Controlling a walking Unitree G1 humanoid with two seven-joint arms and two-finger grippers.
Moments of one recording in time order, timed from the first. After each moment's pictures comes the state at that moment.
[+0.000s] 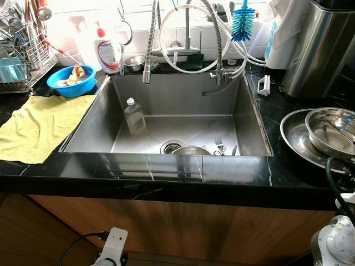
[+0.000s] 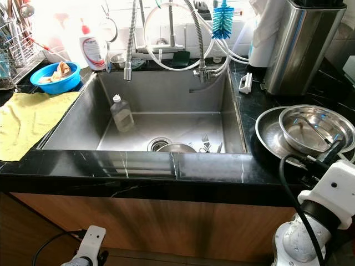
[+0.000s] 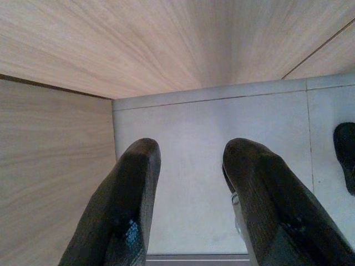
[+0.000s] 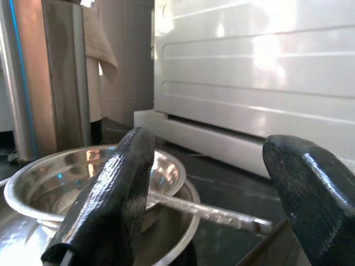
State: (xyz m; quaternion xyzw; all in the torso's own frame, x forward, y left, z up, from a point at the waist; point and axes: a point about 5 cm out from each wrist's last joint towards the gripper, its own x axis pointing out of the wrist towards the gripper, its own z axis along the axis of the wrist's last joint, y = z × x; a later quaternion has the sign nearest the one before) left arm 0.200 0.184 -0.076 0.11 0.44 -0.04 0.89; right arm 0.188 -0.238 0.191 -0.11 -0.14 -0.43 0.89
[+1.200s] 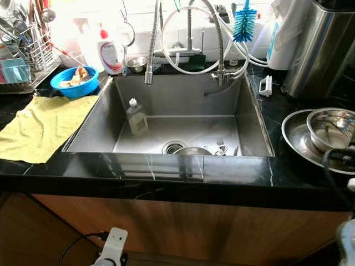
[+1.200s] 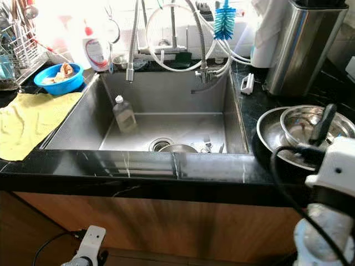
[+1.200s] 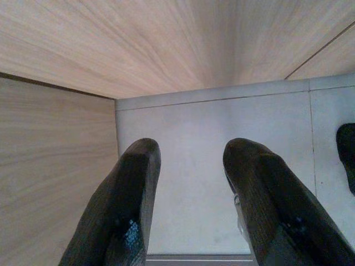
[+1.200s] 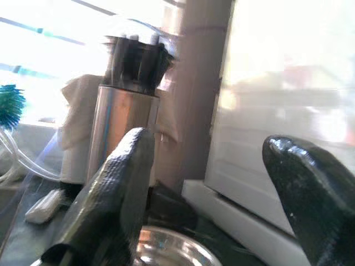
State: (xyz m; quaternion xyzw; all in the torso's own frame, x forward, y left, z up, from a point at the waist) left arm 0.199 0.184 -0.076 0.11 0.44 -0.04 0.89; right arm 0.191 -0.237 0.245 -0.23 -0.23 -0.24 0.91
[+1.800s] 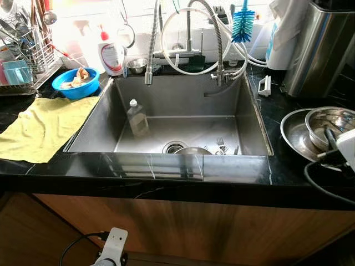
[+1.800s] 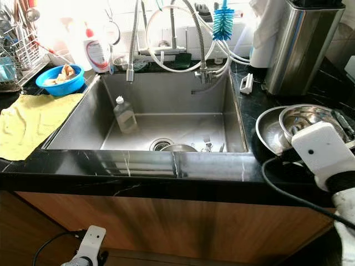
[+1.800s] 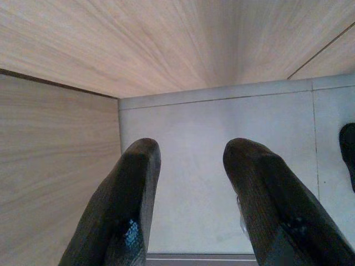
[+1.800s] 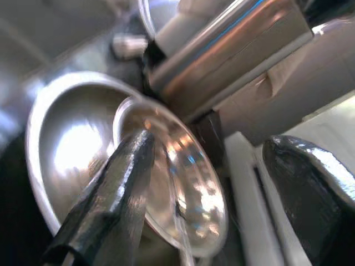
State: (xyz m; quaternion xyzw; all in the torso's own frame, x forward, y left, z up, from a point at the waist) left arm 0.199 0.184 -0.076 0.11 0.44 -0.04 0.89; right arm 0.197 -0.269 0.248 -0.48 0.08 -0.09 0.87
